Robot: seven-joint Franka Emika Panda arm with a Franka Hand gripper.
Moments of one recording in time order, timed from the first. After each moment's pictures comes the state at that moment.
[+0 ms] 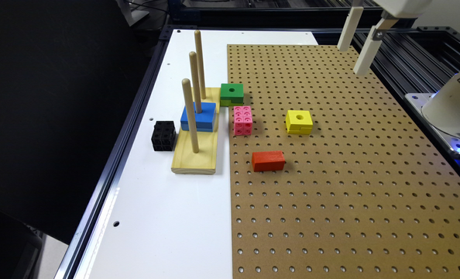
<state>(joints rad) 0.00 -0.58 0.04 -2.89 0.04 2.33 0.79</state>
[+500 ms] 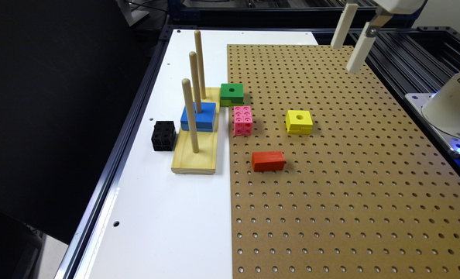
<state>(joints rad) 0.00 -0.54 0.04 -2.85 0.04 2.37 0.79</state>
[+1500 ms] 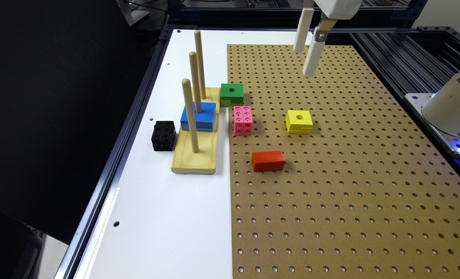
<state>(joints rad) -0.01 -0.27 0.04 -2.64 0.03 2.41 0.79</state>
